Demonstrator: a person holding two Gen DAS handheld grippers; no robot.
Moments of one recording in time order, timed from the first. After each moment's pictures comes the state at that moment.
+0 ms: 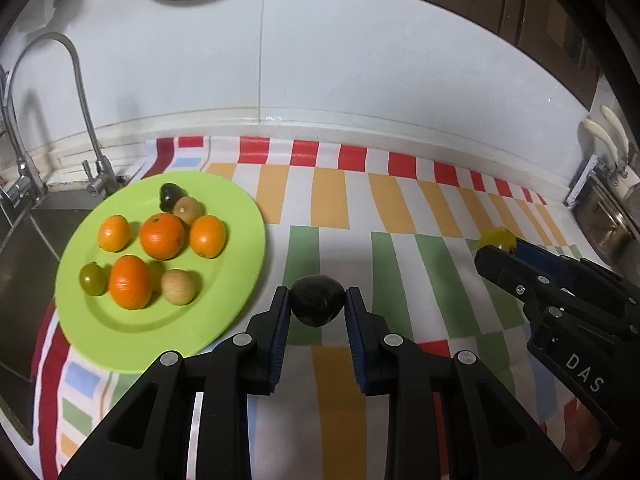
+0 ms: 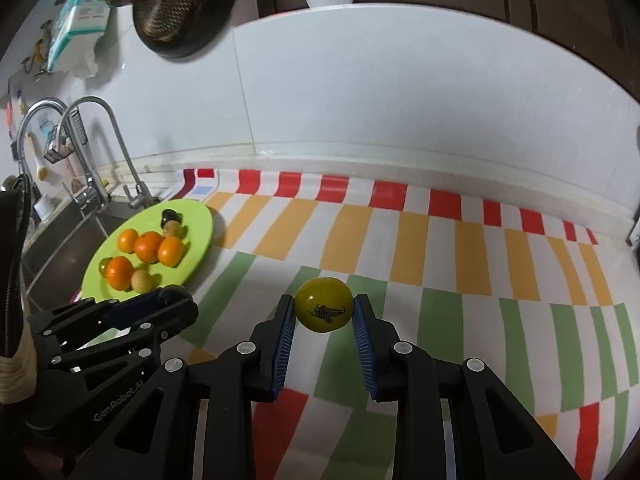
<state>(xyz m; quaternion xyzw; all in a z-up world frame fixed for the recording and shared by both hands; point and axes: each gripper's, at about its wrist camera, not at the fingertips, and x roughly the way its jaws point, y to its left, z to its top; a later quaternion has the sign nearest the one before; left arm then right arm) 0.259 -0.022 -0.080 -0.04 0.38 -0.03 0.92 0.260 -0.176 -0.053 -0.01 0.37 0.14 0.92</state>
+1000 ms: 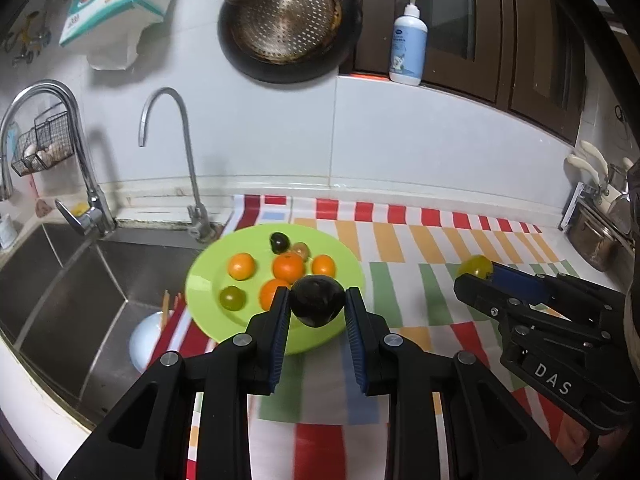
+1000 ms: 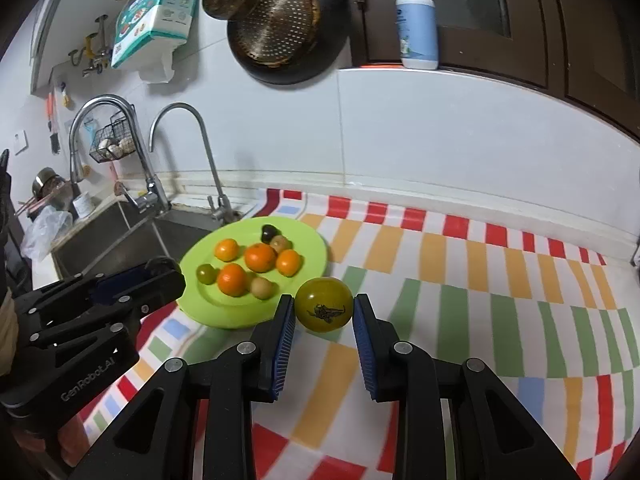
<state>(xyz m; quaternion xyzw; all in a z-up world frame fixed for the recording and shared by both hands) 0.162 0.070 -0.018 -0.02 0.29 -0.01 0.96 0.184 -0.084 -0.012 -0.02 0.32 0.19 0.93</state>
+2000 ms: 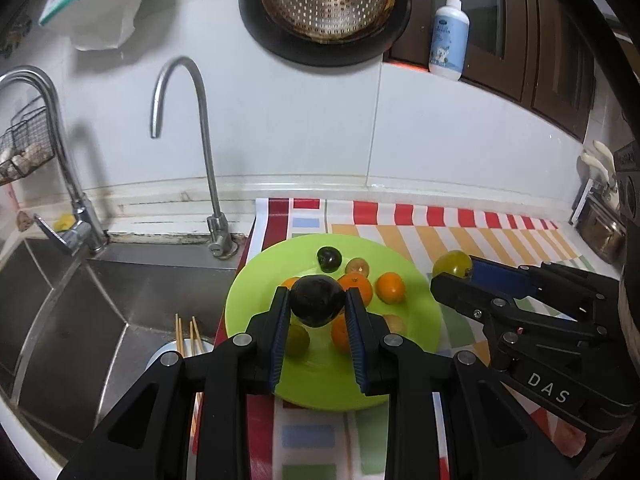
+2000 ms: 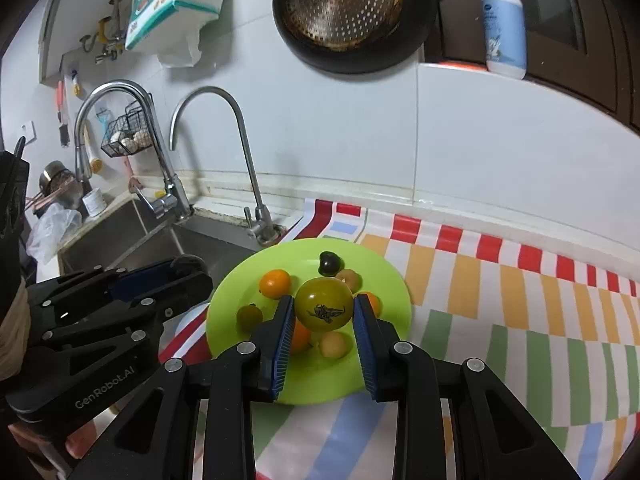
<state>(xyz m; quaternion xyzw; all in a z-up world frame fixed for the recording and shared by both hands) 0.231 0.153 -0.035 -0.01 0.31 -0.05 0.95 0.243 0.011 -0.026 -0.03 0.33 0.22 0.92</state>
